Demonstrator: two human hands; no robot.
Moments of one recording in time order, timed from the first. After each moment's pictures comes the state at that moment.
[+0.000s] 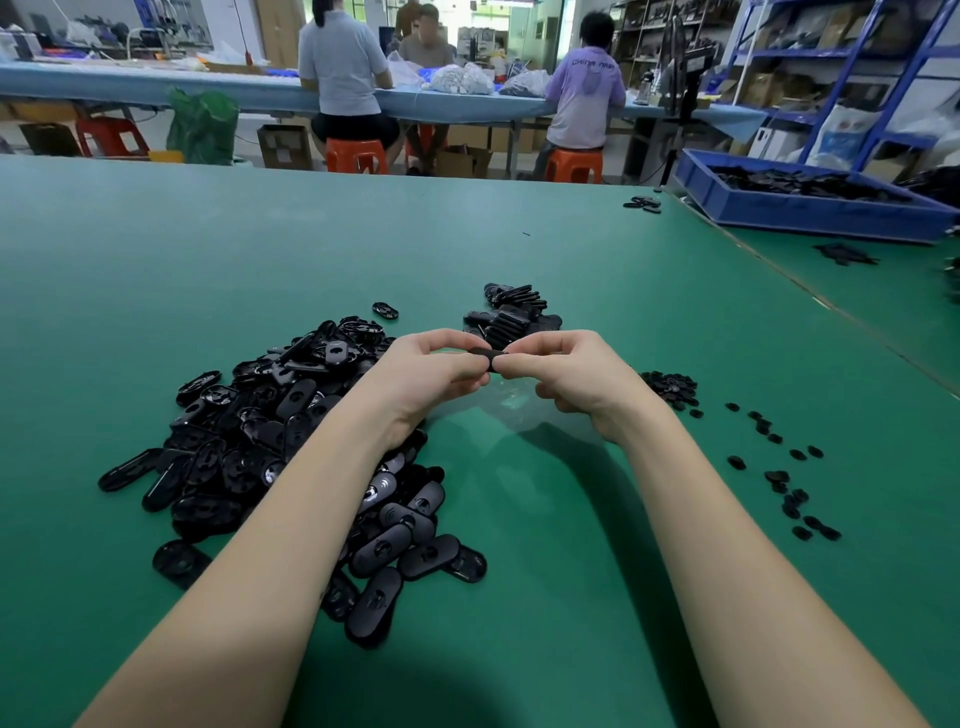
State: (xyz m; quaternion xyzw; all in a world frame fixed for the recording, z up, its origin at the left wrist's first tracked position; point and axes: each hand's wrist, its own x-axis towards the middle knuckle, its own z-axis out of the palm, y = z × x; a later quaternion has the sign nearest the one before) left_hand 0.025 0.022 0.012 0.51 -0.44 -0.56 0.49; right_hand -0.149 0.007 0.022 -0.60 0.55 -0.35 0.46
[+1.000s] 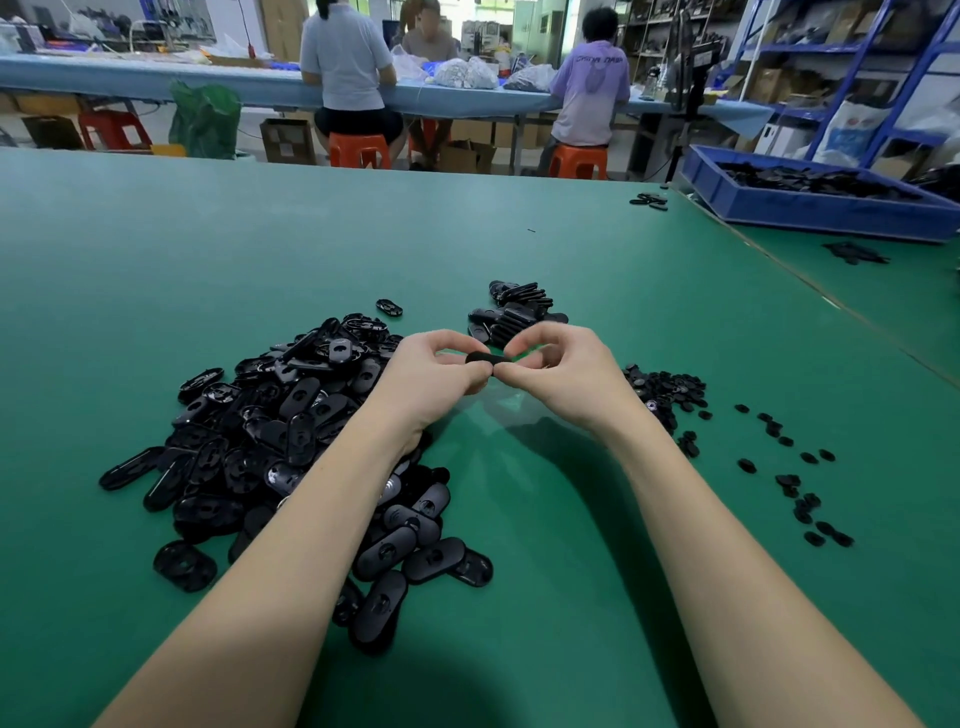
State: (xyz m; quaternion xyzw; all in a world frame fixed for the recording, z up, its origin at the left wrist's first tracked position) left_hand 0.019 0.021 0.004 0.58 -0.48 -0.44 0.48; right_hand -0.142 -0.001 0.004 -0.67 0.54 -0.38 0.35
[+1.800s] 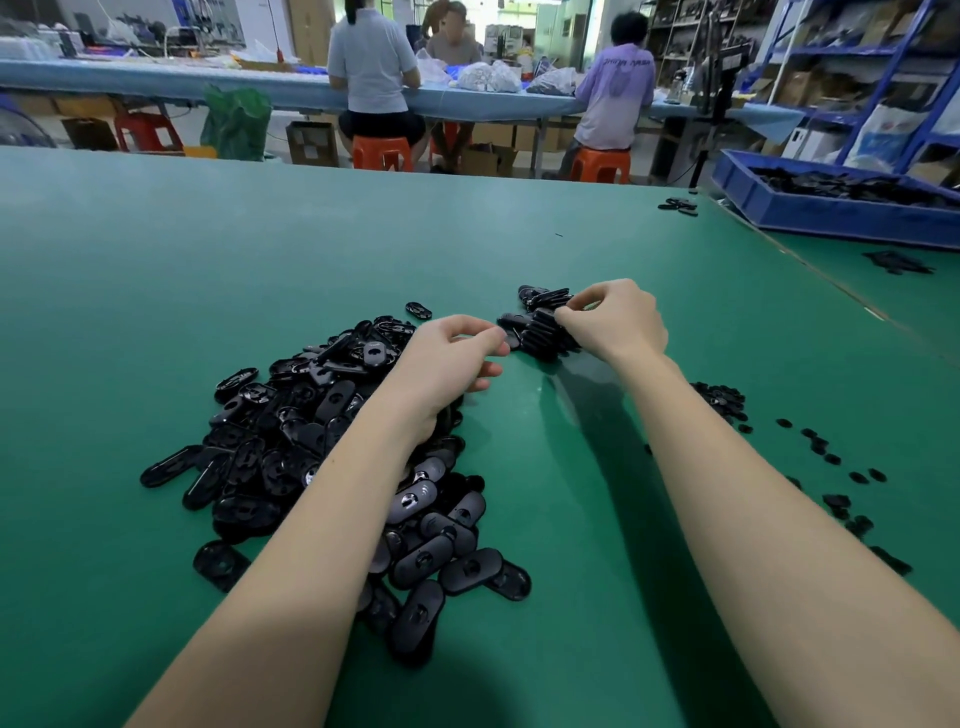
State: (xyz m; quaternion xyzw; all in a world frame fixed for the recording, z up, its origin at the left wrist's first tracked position) left_hand 0.036 0.013 0.017 0.56 -0.47 -0.46 0.50; right_hand -0.135 -0.073 0.023 -0.62 0.70 -0.32 0.16
